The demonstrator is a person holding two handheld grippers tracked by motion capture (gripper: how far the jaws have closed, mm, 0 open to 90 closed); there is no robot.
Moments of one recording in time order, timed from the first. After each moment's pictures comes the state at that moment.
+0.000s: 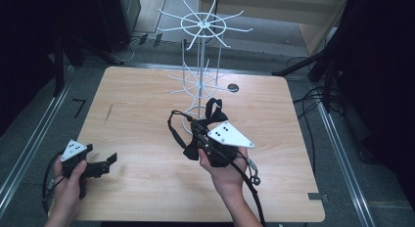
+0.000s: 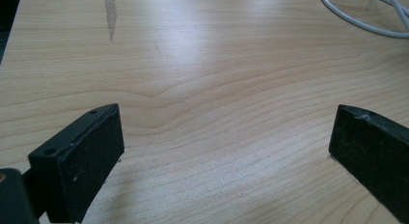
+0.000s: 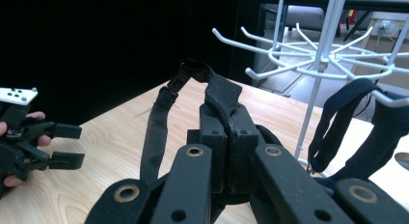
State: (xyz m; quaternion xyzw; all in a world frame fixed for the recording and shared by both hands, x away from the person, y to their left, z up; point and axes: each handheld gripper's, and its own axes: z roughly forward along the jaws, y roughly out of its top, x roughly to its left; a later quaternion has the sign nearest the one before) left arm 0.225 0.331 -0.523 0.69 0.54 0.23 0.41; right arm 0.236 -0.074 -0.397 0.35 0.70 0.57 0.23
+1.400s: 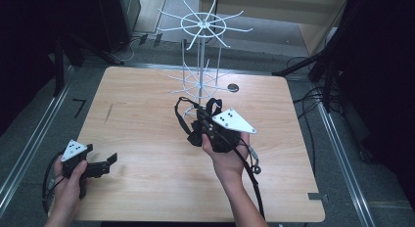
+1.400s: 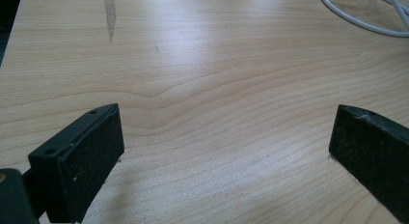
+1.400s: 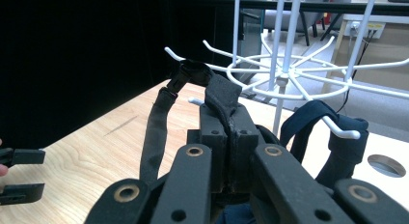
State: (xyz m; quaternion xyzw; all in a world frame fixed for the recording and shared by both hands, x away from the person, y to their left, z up) left arm 0.225 0.330 -0.523 0.70 0.54 0.24 0.41; right arm 0.266 -0.079 -0.392 0.38 0.68 0.57 0.25
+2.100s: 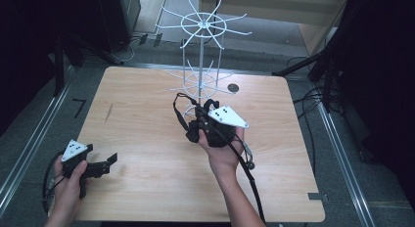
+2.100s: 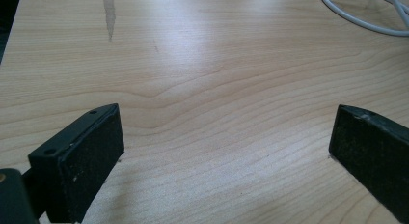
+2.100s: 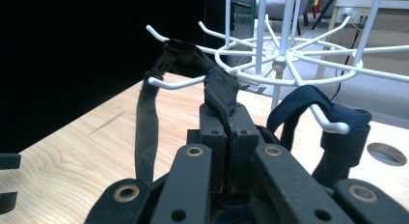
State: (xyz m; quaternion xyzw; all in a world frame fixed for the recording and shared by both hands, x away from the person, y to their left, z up) left arm 0.225 0.330 -0.523 0.70 0.54 0.24 0.41; right arm 0.284 -0.069 -0.406 0.41 0.68 0.55 0.25
